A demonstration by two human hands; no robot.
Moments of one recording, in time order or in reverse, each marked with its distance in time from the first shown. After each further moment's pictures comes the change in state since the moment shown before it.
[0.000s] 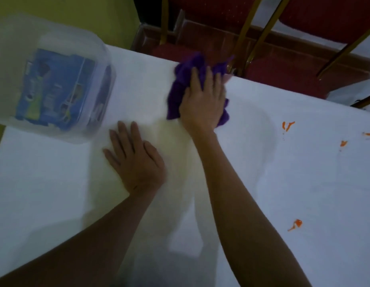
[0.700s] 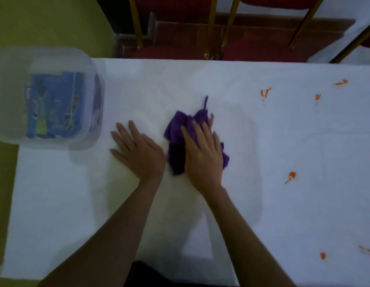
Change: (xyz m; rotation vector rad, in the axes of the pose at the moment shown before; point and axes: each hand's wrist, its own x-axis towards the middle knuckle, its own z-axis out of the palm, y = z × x) left_hand -0.001 -0.002 0.002 -0.122 -0.022 -0.008; right_hand -0.177 0.045 -0.024 0.002 -0.029 -0.059
